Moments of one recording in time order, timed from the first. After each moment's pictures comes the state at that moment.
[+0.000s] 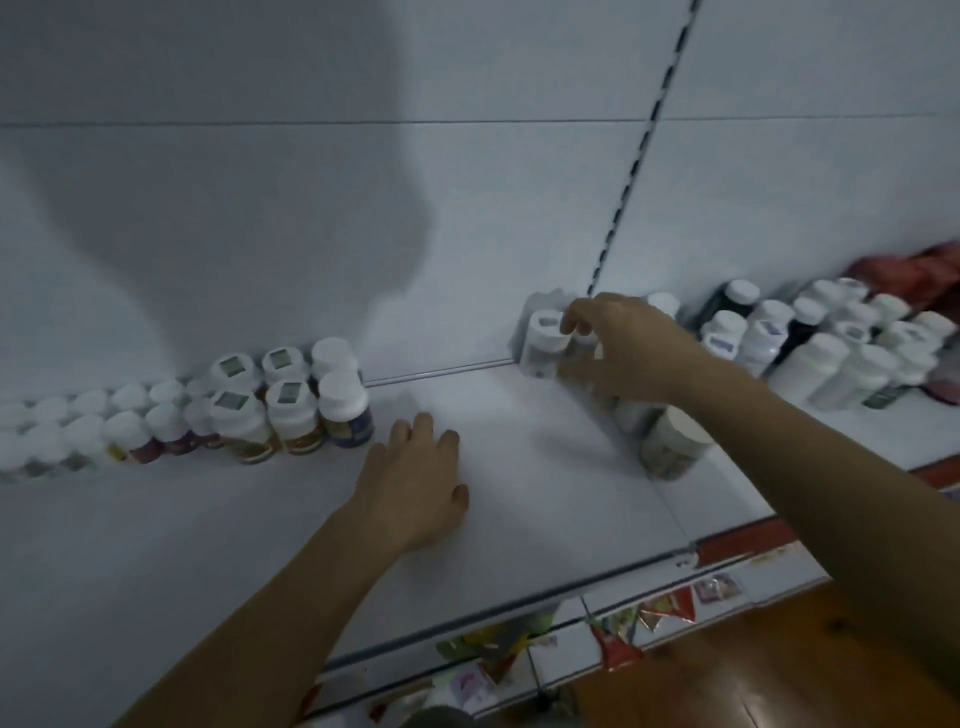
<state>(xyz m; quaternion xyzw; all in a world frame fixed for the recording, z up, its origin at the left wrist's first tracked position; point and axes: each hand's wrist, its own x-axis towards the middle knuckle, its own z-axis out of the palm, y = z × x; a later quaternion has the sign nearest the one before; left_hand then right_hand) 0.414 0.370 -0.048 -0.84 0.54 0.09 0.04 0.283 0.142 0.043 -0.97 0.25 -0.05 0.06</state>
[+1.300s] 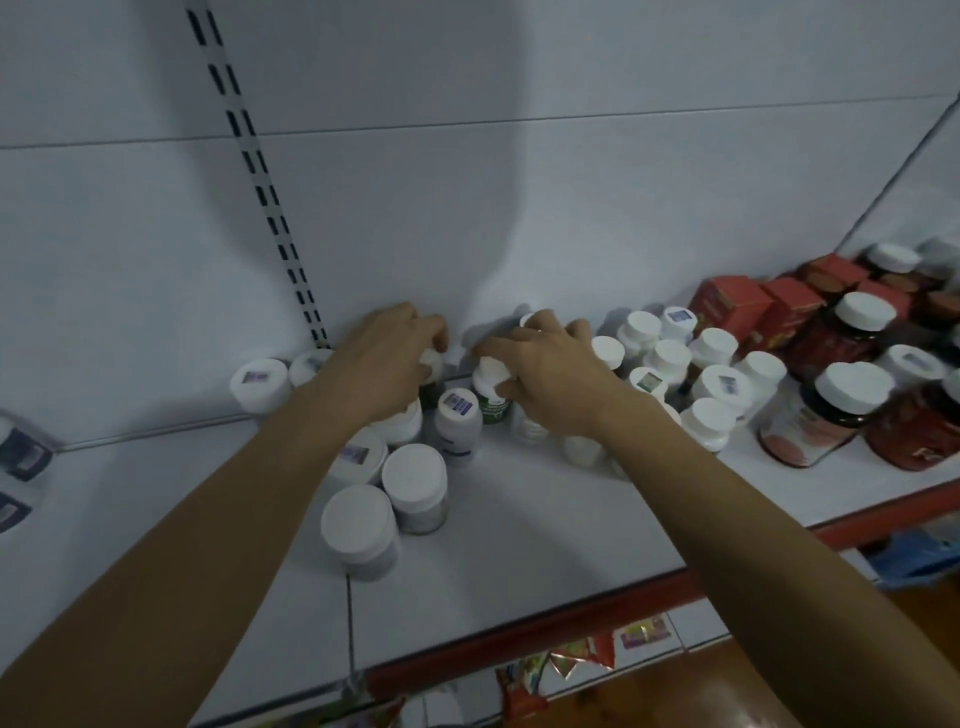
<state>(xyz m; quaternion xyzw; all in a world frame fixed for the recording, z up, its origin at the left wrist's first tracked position) 0.301 0.054 0.029 -0.82 0.55 0.05 -0.11 0.140 -0.085 0.012 -0.99 0.16 -0.07 -0.01</state>
